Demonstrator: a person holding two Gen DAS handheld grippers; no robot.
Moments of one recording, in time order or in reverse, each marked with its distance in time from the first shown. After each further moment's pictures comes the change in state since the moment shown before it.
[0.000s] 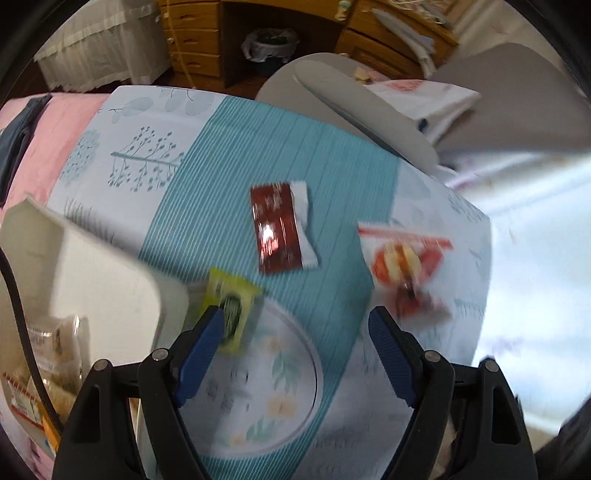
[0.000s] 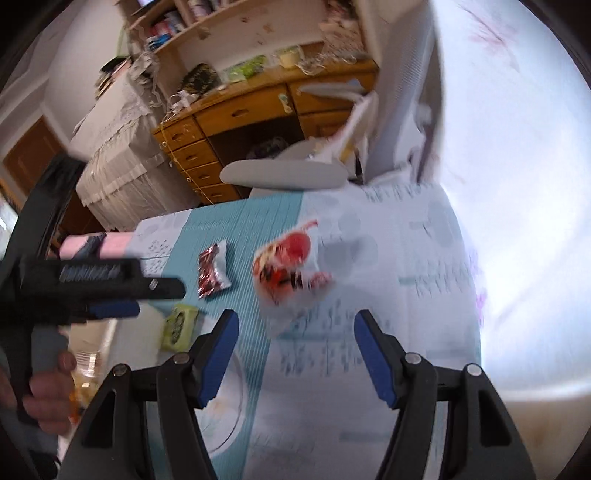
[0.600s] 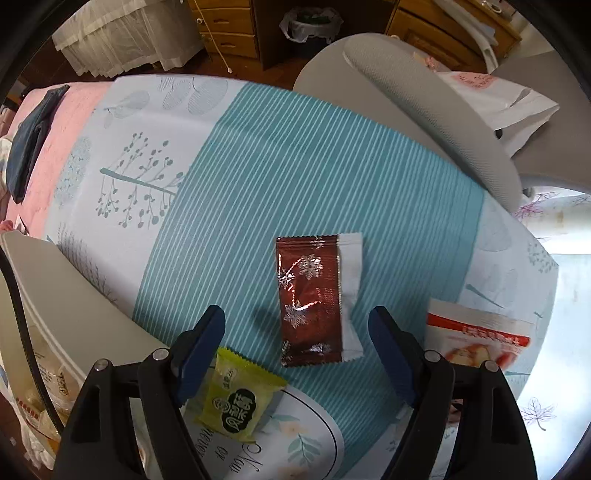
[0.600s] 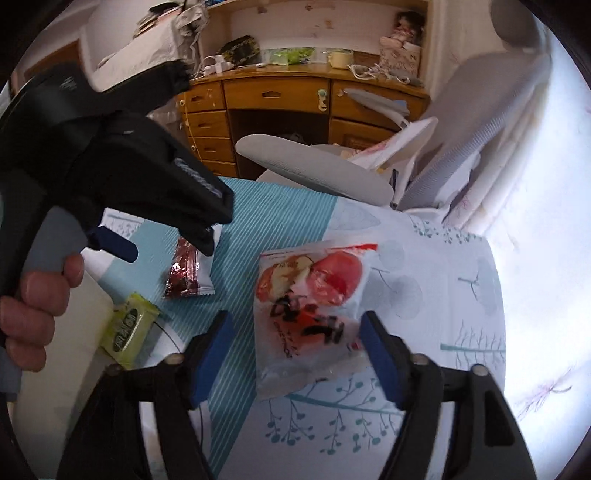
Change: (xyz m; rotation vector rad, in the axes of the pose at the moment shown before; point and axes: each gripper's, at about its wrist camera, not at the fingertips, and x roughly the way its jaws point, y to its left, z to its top) left arm 0.074 0.005 0.059 -0.058 0.080 0.168; right arm 0.073 0.045 0.004 -0.258 0.003 -0.094
